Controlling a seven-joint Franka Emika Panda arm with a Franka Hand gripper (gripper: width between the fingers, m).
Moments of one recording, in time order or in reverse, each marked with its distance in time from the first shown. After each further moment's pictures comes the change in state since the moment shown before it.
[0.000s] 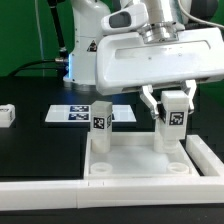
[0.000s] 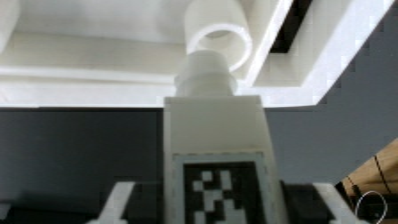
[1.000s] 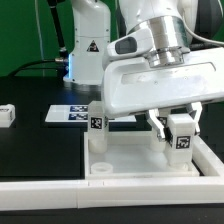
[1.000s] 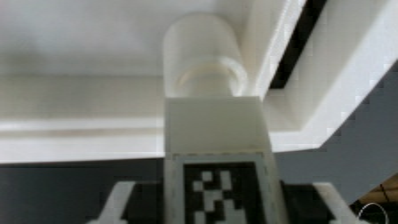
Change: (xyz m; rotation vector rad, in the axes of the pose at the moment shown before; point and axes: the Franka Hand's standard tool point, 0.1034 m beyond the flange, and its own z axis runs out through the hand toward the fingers) arm -0.013 -0.006 0.026 0.016 -0.027 0.011
